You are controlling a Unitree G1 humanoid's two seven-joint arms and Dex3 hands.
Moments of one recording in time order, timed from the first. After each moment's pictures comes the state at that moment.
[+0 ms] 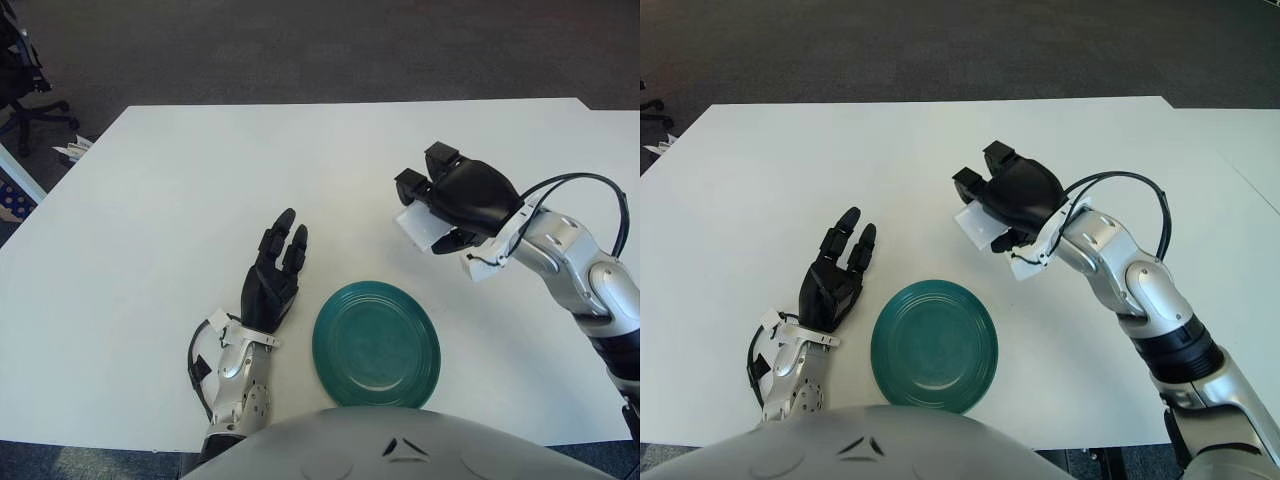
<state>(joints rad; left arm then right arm) 0.28 -0.11 -0.10 0.13 -0.50 -0.39 -0.45 -0.18 -0.68 0.25 -0.59 -0.86 -0.04 0.67</state>
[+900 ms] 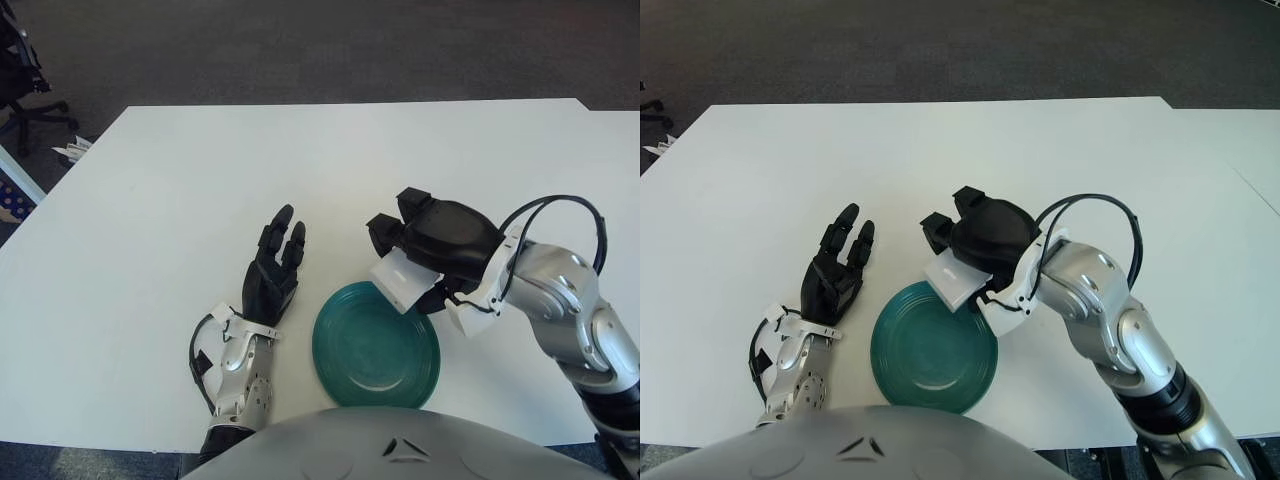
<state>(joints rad) 0.24 -0.12 -0.10 0.16 -0.50 -0.39 -0.40 -0.05 -0.55 0.31 -0.78 -0.68 0.05 0.92</state>
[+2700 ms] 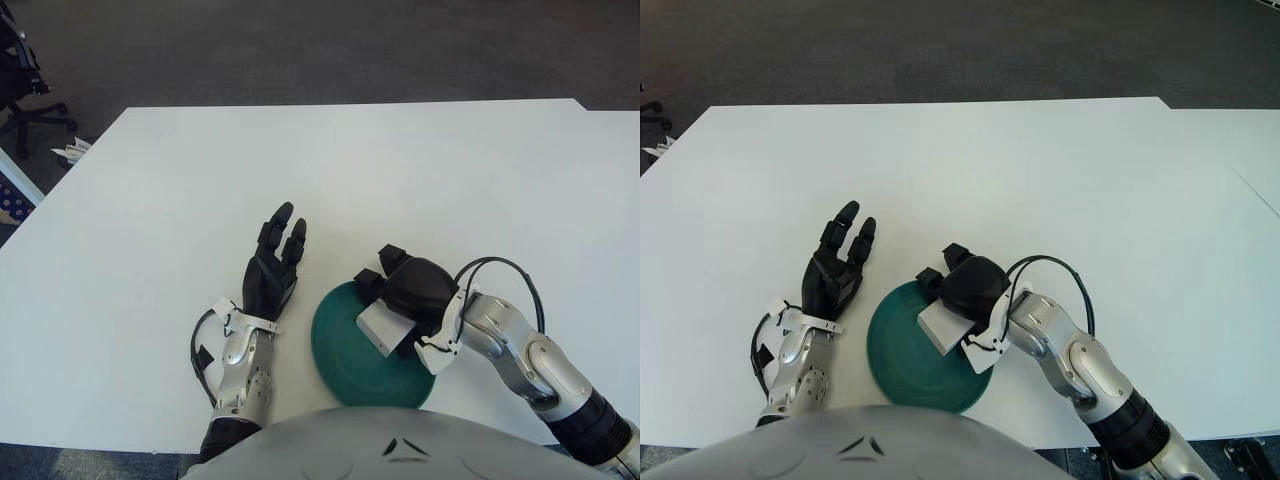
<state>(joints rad) 0.22 -0.12 -0.10 0.18 -0.48 -0.40 -0.38 0.09 -0.53 0.47 -0.38 -0.97 -0.20 0.38</state>
